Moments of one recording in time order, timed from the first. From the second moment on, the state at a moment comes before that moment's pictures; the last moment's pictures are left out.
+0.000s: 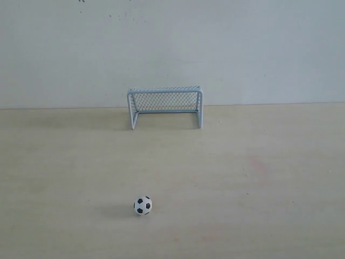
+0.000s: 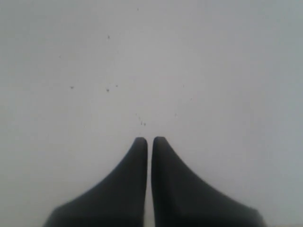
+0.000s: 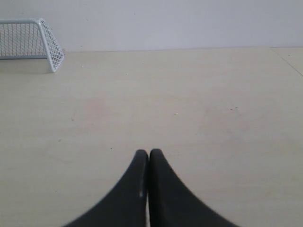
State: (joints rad) left arm 0.04 0.30 -0.46 0.16 0.01 -0.20; right arm -0.02 0.00 0.00 0.06 0.35 -0.02
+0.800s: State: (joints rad) left arm -0.01 0.71 -0.59 0.16 0.07 -0.26; right arm -0.02 0.00 0.00 0.06 0.35 -0.02
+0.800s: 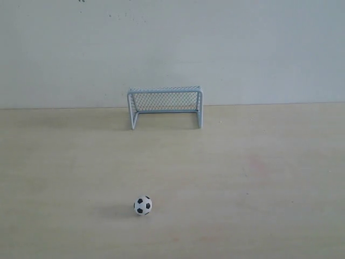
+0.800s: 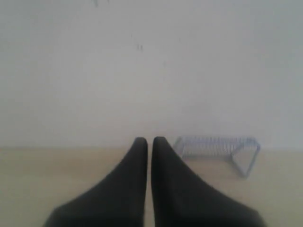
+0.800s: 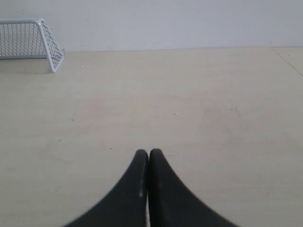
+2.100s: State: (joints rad) left arm -0.31 1.62 -1.04 -0.45 0.90 1.11; right arm -0.02 0.00 0.00 0.06 0.35 -0.02
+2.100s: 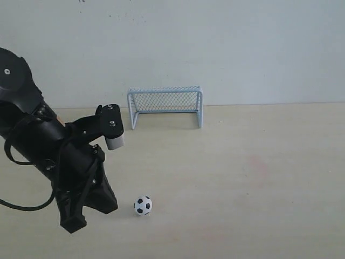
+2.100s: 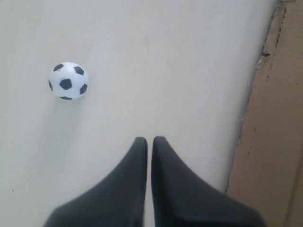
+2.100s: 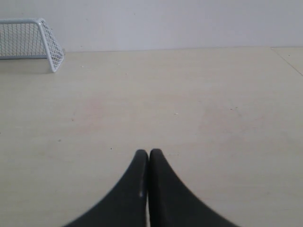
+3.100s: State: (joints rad) left arm -0.31 1.80 -0.94 -0.68 0.66 1.68; right arm -0.02 0.00 0.00 0.06 0.35 -0.02
